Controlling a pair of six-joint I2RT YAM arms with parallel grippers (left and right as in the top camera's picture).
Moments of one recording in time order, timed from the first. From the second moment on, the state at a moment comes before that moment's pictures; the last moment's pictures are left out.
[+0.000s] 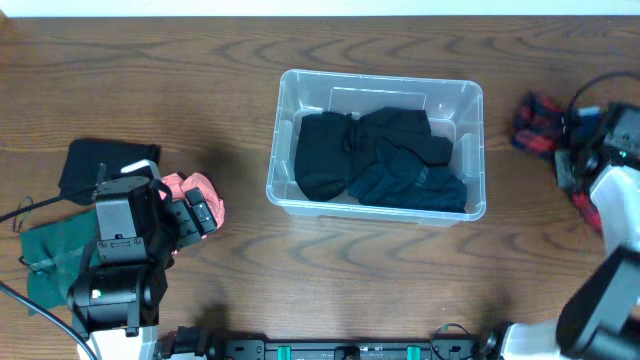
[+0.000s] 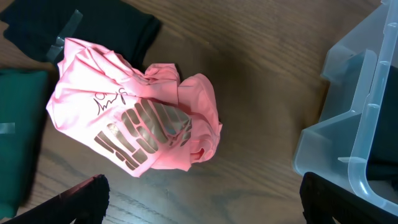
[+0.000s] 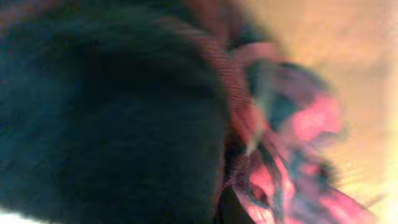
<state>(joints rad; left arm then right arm) 0.07 0.81 0.89 -0.97 -0.05 -0.30 -0.39 1.58 1.08 -0.47 0.16 -0.48</state>
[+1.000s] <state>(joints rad) 0.07 0.81 0.89 -0.97 -0.05 -0.31 0.57 1.65 1.31 -0.67 0.24 -0.08</state>
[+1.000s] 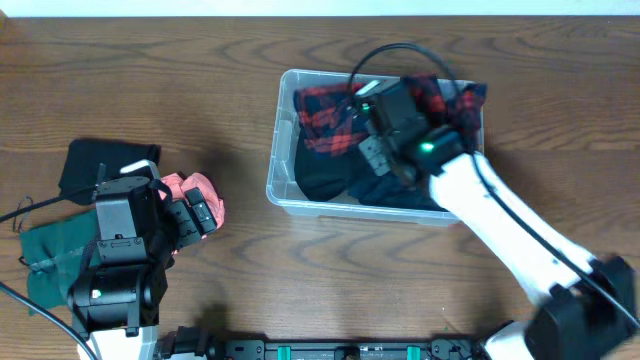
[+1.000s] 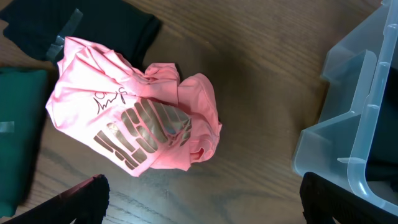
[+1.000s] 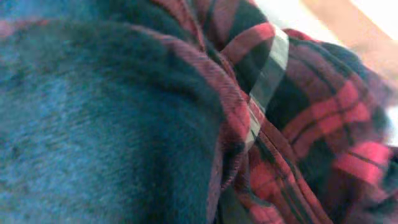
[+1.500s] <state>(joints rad) 0.07 0.81 0.89 -0.97 -0.05 -0.31 0.57 1.76 1.34 -0.62 0.21 -0.03</state>
